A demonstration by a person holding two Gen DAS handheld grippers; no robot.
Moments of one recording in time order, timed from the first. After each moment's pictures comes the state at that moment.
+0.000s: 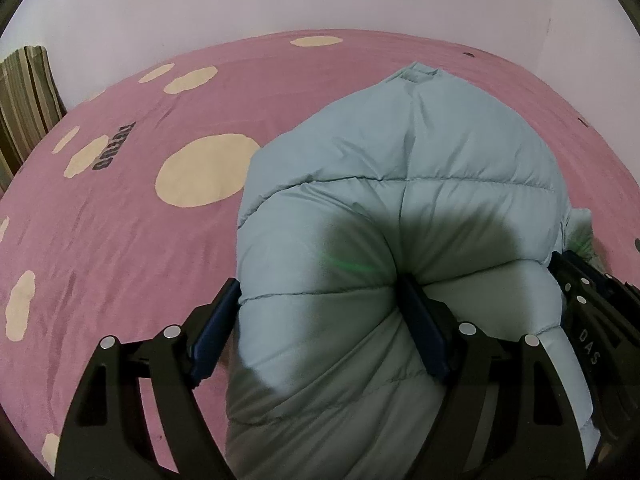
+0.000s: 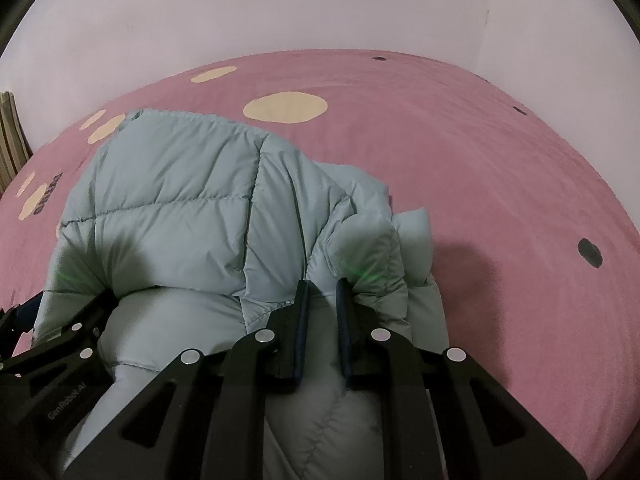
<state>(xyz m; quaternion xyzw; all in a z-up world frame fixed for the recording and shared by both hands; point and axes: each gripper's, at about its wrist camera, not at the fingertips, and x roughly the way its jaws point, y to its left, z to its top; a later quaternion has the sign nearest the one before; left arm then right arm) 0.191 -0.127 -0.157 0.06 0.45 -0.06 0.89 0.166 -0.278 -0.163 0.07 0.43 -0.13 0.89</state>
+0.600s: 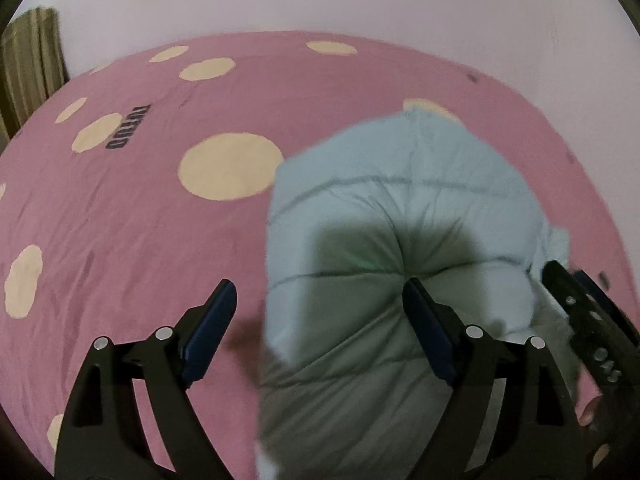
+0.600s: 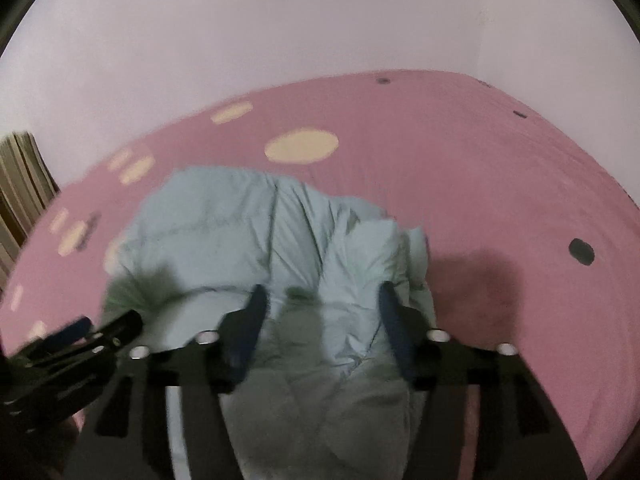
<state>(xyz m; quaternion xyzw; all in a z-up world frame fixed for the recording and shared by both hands) 0.185 -0.090 -0.116 -0.02 0.47 -0.07 0.88 0.139 -0.287 -0.107 0.14 0.38 -0.09 0.91</state>
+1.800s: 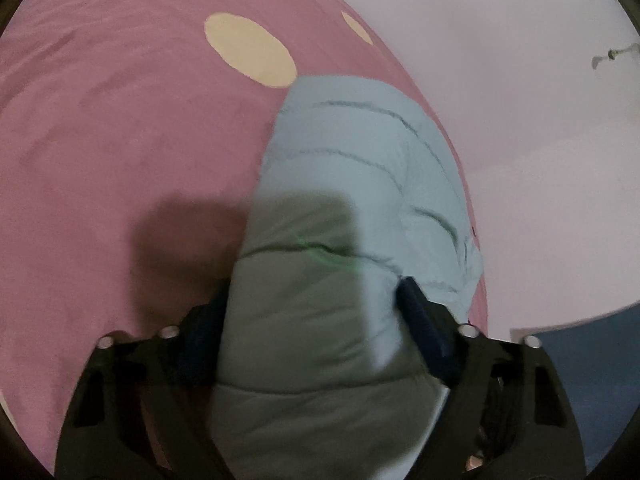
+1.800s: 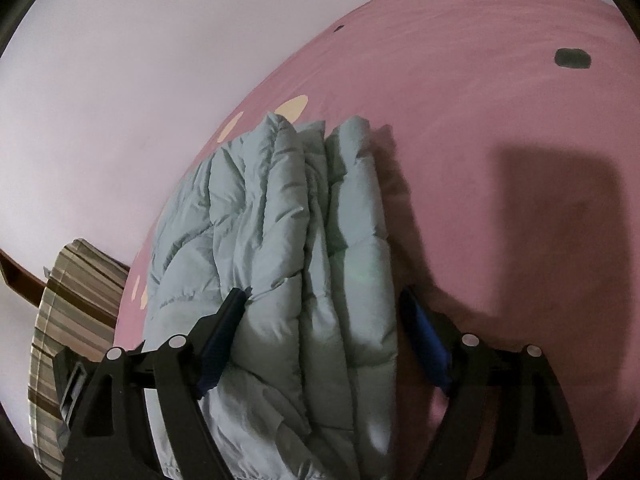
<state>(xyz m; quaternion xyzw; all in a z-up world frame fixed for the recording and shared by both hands) 0.141 -0.030 -0.173 -0.33 0.50 -0.17 0.78 0.078 -0.331 -0.172 0.38 0.38 -0.02 0.84</state>
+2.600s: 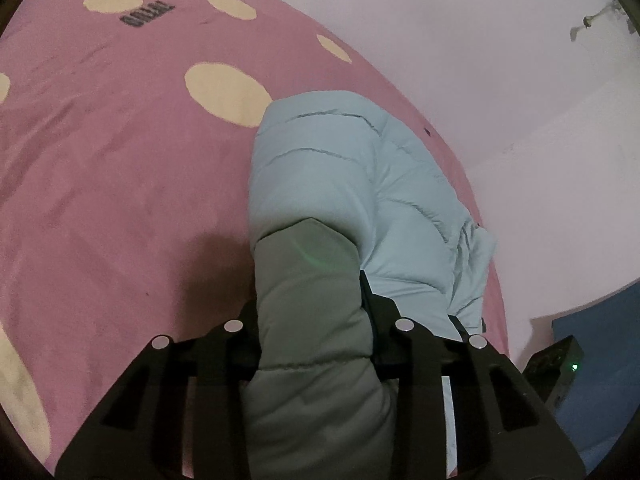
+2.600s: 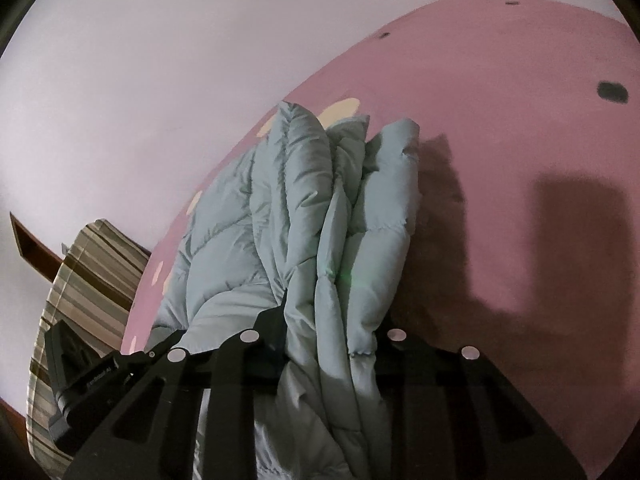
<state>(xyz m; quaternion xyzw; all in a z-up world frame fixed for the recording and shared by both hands) 0.122 -0.028 -0.141 -0.28 0.47 -0.16 0.82 0.085 -0.312 -0.153 0.36 0.35 0.03 0.86</state>
